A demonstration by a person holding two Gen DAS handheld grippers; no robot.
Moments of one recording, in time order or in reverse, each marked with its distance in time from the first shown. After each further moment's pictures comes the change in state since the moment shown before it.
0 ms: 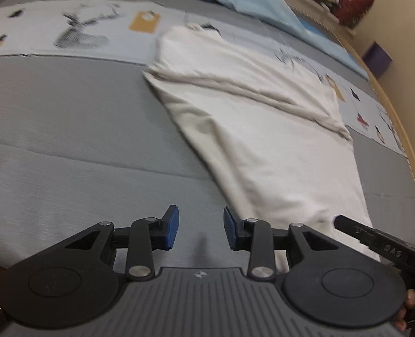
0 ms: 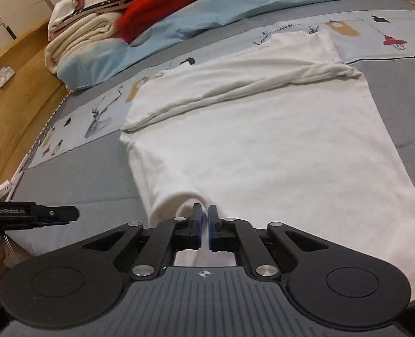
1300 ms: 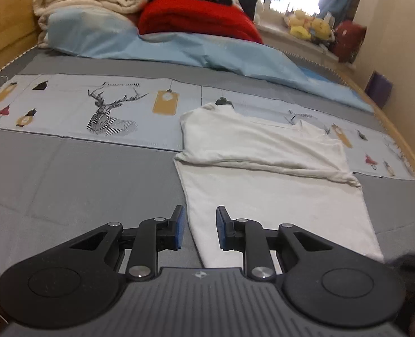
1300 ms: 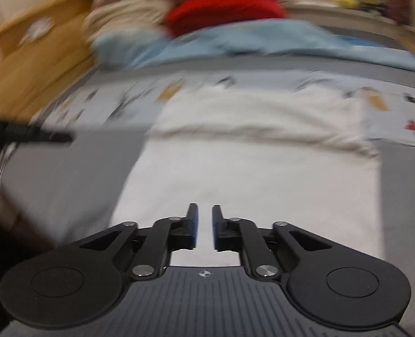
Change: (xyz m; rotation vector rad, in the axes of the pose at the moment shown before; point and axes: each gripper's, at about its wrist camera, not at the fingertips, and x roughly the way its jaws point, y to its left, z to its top) left arm -0.084 0.014 0.030 0.085 -0.296 0.089; right arm -0.021 0.073 0.001 -0.378 0.000 0.018
